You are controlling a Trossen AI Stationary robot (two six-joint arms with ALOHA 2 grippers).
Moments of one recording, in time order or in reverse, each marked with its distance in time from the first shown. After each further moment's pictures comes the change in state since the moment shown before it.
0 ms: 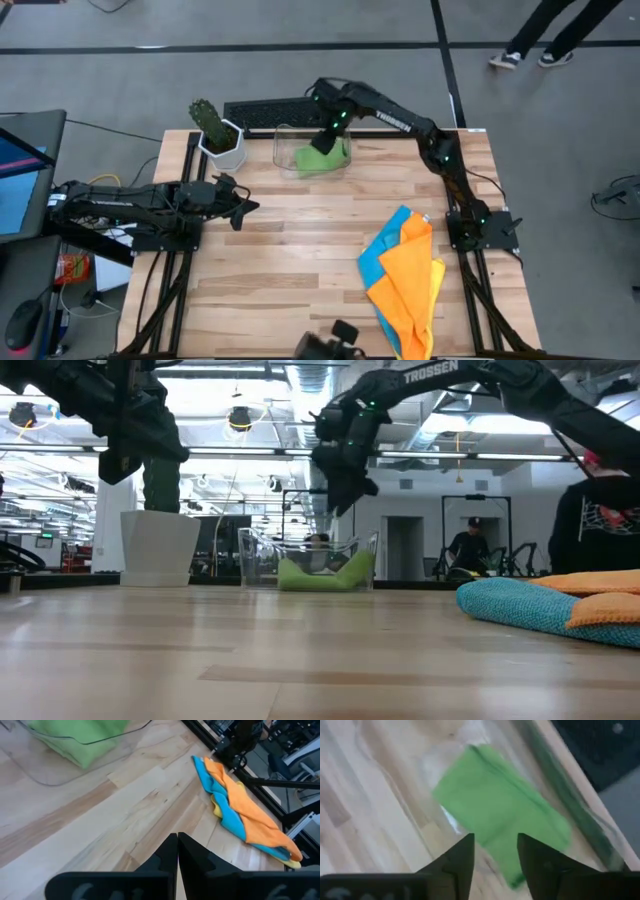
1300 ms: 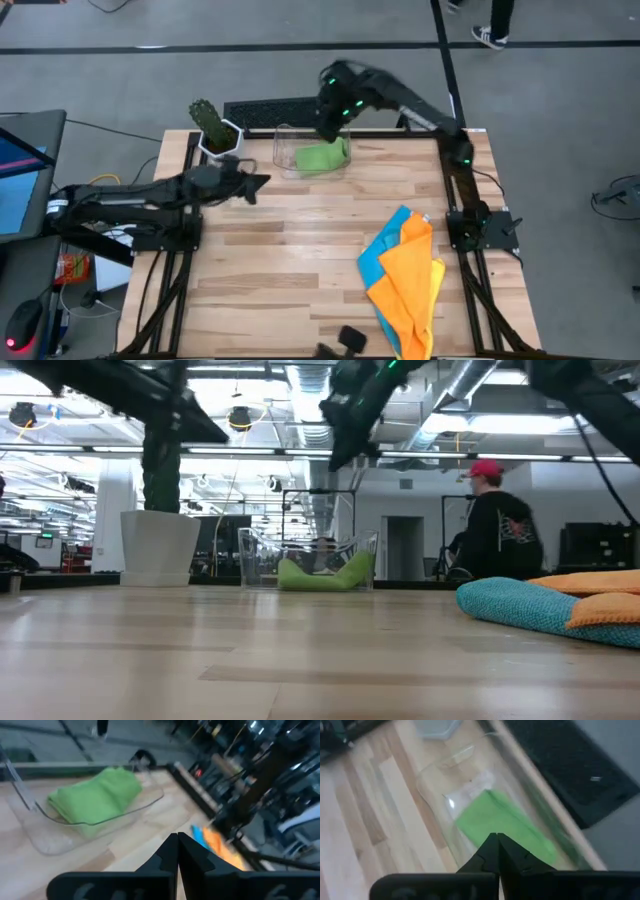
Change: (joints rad) left arm 0.185 0.174 0.041 0.334 -0.043 0.010; right arm 0.008 -0.189 -0.020 0.055 -0.015 0.019
